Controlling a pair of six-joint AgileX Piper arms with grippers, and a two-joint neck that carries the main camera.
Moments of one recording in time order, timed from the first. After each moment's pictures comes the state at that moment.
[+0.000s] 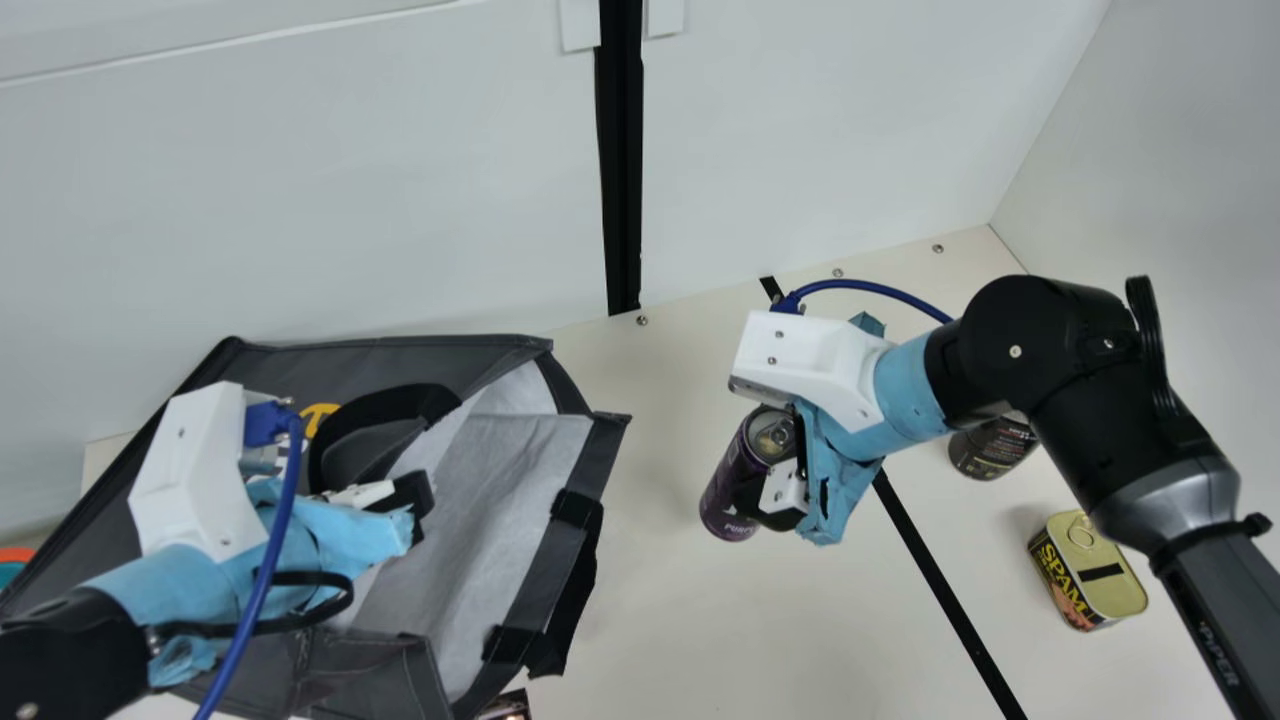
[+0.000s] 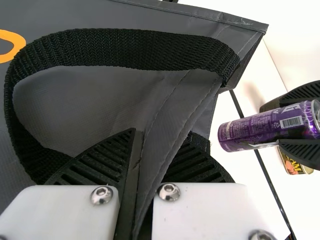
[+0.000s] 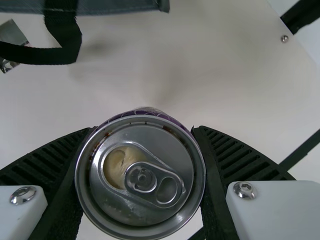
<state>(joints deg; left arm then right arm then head) -28.8 84.1 -74.0 -26.6 39.5 -3.3 -5.2 82.3 -78.1 23.9 69.9 -63.9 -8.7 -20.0</state>
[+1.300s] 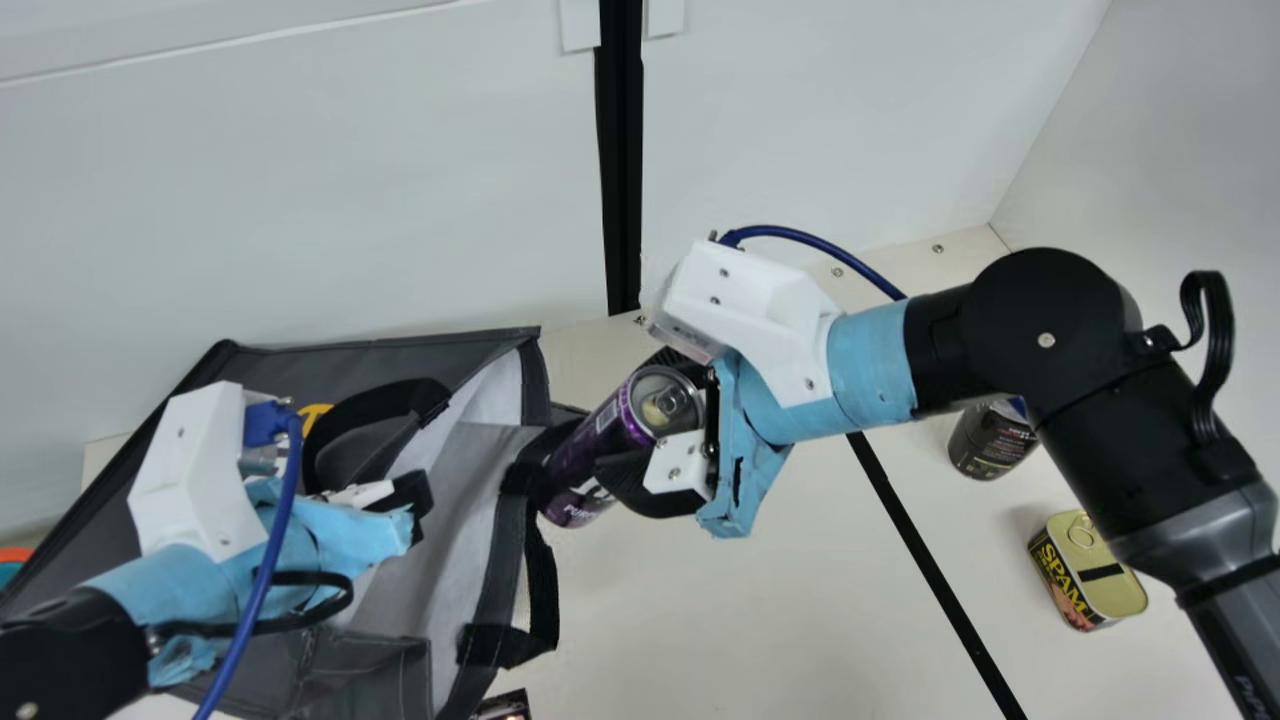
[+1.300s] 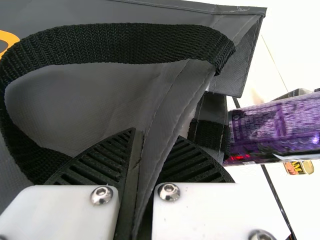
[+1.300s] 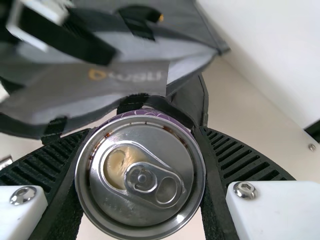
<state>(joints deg) -28.8 84.1 -74.0 -26.6 39.5 -3.3 2.7 80.2 -86.8 41.9 70.0 -54.8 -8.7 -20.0</state>
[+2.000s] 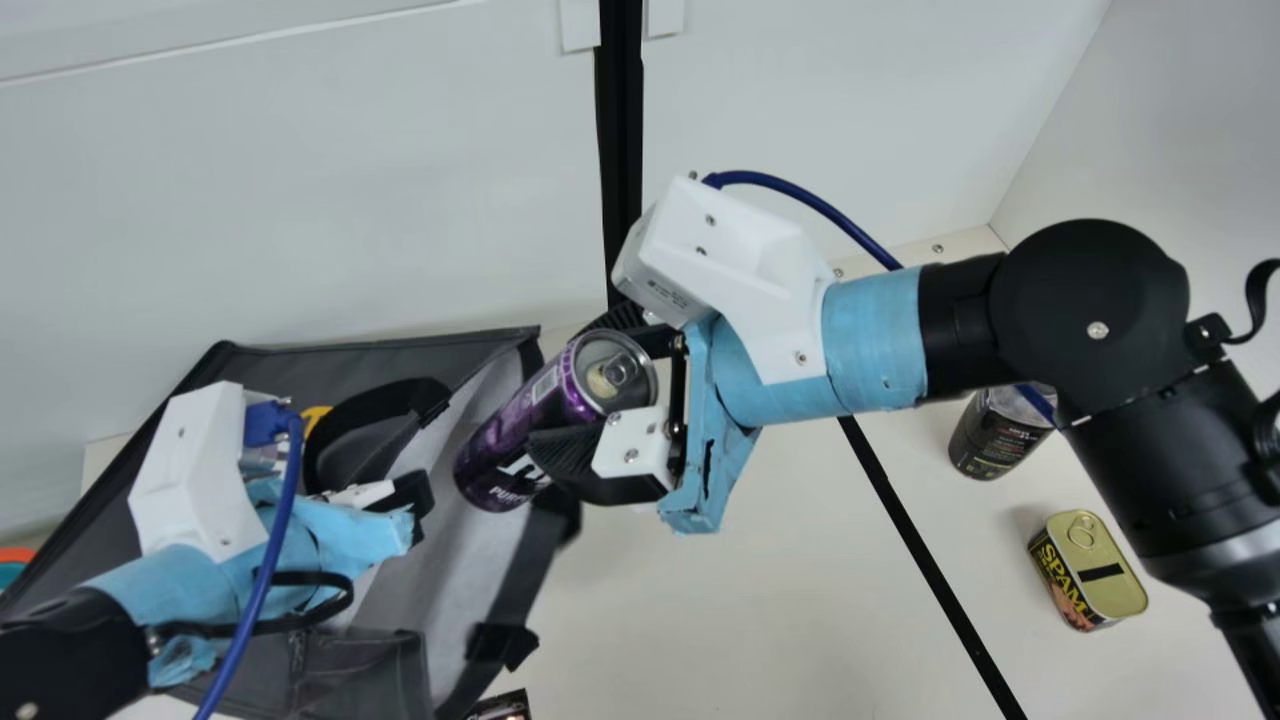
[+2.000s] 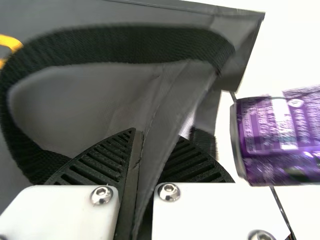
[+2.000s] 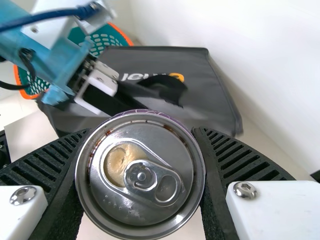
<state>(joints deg) -28.8 84.1 -74.0 -26.6 39.5 -3.3 6.8 79.7 -94.6 45.5 70.0 -50.0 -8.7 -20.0</state>
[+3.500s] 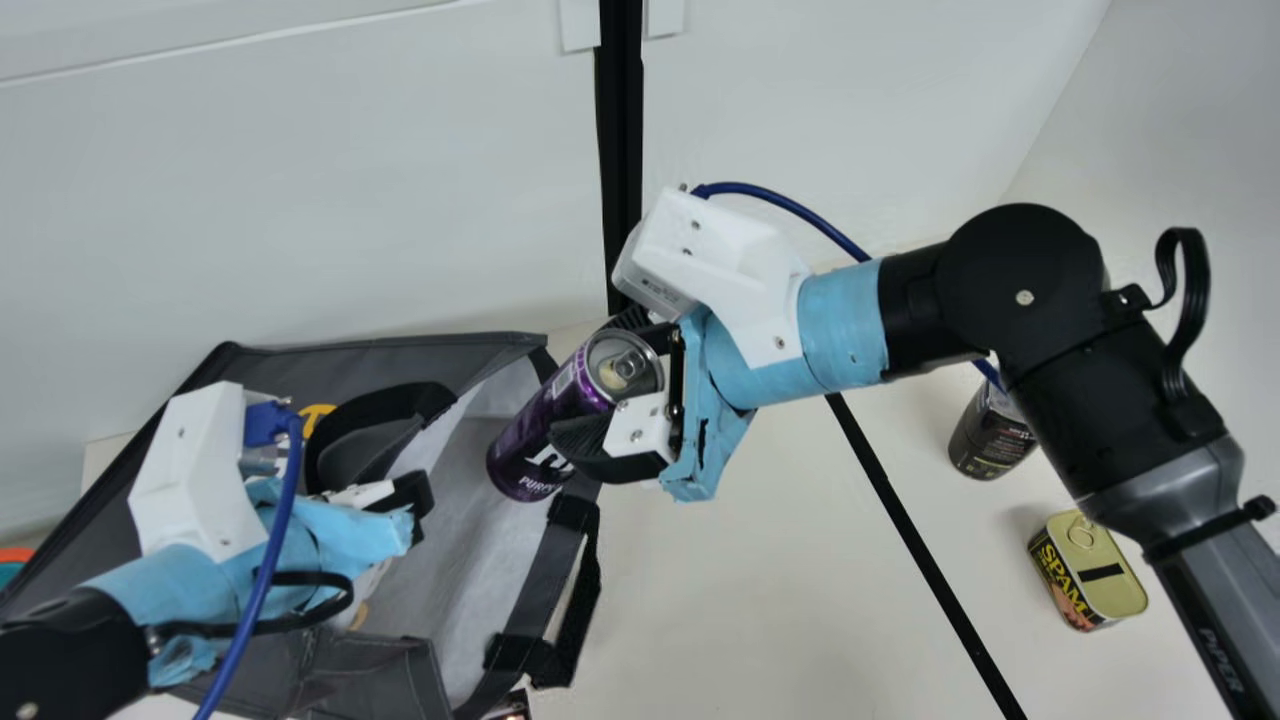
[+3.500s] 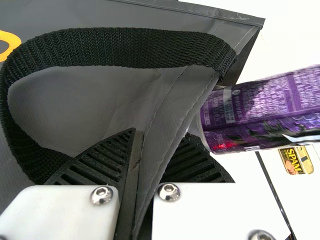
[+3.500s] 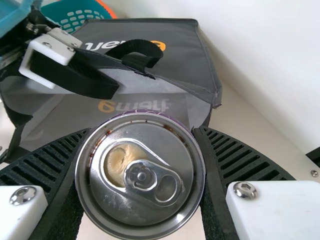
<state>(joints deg) -28.8 84.1 -74.0 -26.6 39.5 -3.3 3.8 84.5 -92.4 44.6 69.8 -54.4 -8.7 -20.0</state>
